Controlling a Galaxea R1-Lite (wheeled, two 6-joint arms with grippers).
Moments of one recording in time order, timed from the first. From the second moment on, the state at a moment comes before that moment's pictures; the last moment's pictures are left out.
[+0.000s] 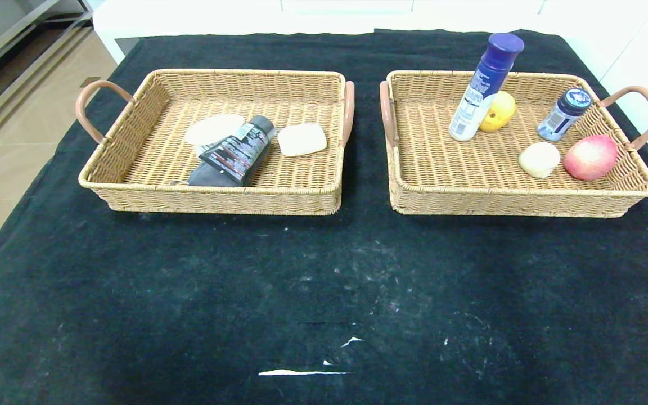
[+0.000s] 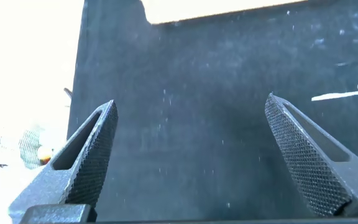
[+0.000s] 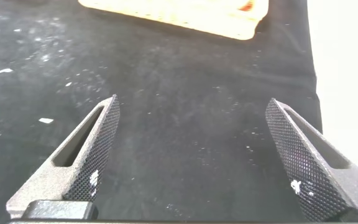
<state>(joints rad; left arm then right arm) 0.02 0.22 -0.84 0.64 0.04 0.14 -0.01 0.23 -0.72 0.52 0.13 -0.11</state>
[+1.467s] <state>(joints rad) 0.01 0.00 -0.03 -0.02 0.01 0.07 0.00 0.00 -0.01 -0.01 0.04 -0.08</state>
